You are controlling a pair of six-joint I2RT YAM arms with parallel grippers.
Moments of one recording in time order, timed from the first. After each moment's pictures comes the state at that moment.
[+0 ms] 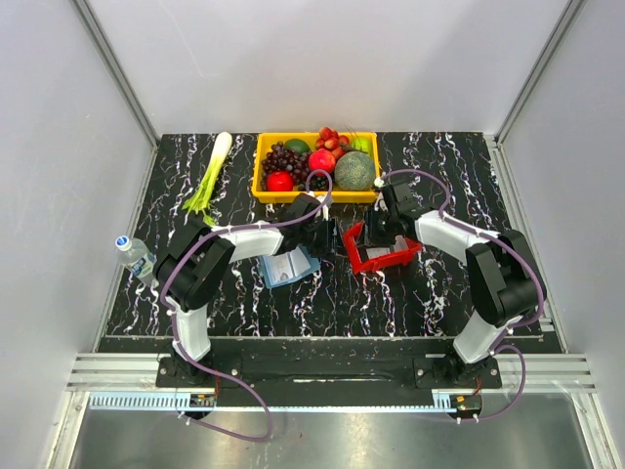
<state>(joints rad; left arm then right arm) -0.67 1.89 1.09 0.00 0.37 -0.68 0.41 1.69 1.03 -0.29 -0.27 0.43</state>
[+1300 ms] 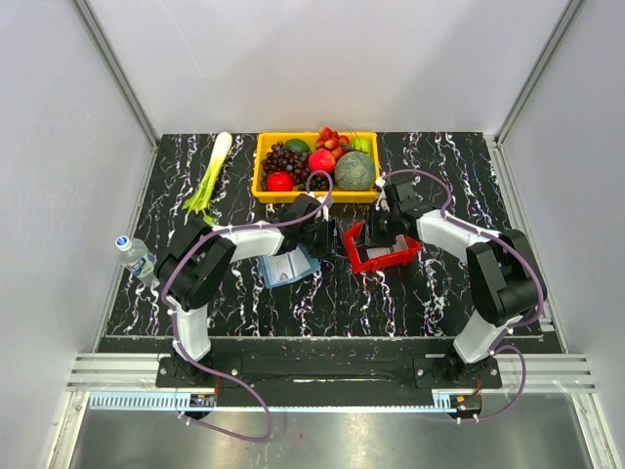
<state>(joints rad) -0.67 1.89 1.09 0.00 0.37 -0.68 0.38 1.69 1.03 -0.29 -0.33 0.44</state>
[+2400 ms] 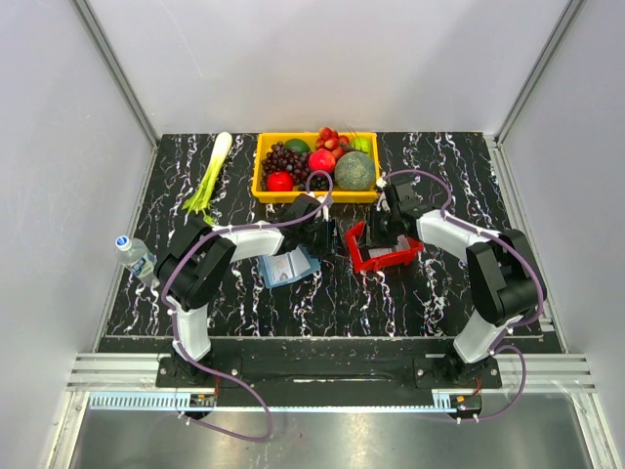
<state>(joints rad) -0.67 1.90 1.09 0.00 0.37 -0.68 0.38 1.70 1.03 -0.31 -0.29 0.43</state>
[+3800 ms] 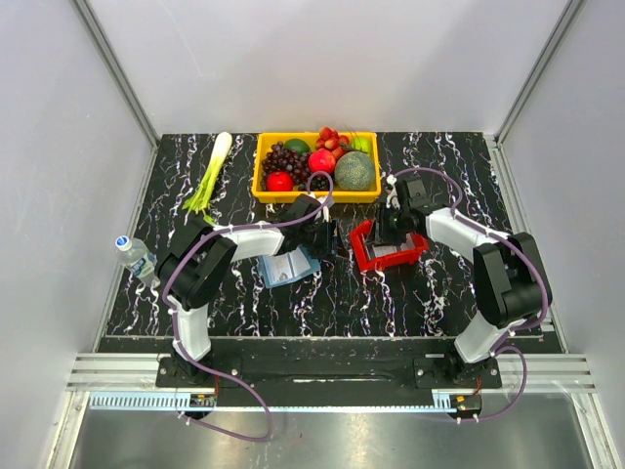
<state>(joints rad) -0.67 1.90 1.09 0.00 0.39 -0.68 0.32 1.67 1.03 -0.34 -0.32 0.40</state>
